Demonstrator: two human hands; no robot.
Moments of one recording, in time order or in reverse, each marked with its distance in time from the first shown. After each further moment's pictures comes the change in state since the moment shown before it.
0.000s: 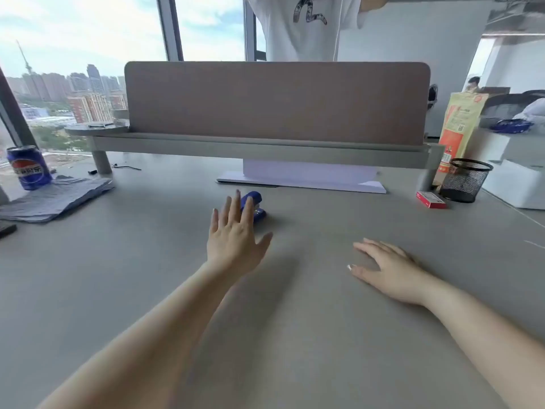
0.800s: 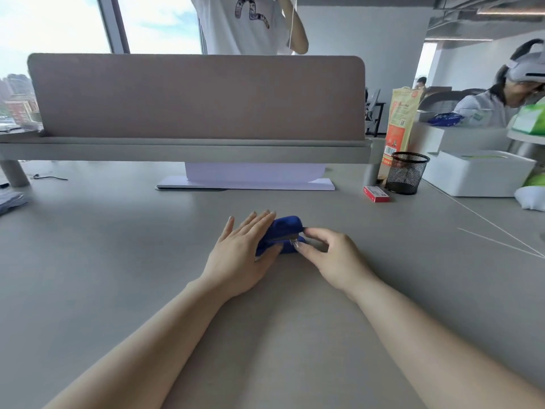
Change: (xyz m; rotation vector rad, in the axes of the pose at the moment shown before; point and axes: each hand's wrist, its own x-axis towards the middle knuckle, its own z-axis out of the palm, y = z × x) left_hand 0.005 0.090 0.036 -0.288 -0.050 0.401; right_hand 0.018 0.011 0.001 0.648 0.278 0.004
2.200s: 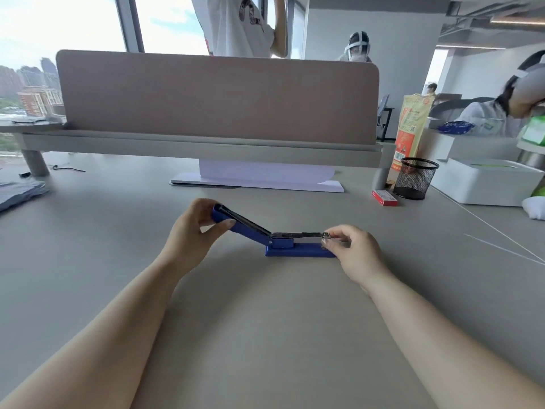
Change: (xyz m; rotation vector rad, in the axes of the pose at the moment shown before) left_hand -0.015 -0.063 -0.047 -0.529 0.300 -0.292; right_hand 0.013 0.017 -0.005 0.032 0.177 -0.047
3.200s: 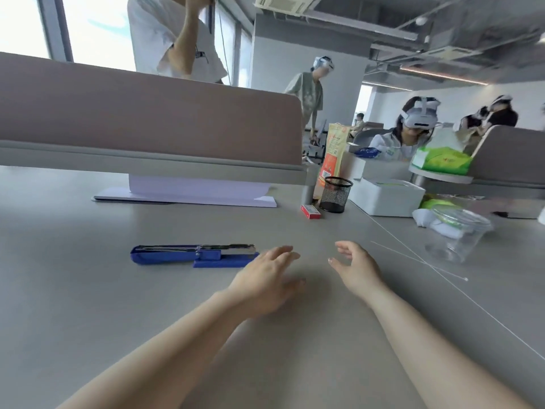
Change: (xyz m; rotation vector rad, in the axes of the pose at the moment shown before) left_hand -0.052 0.112 0.162 0.418 -0.632 0.319; right_hand -0.012 0.066 -0.122 -0.244 0.141 0.143
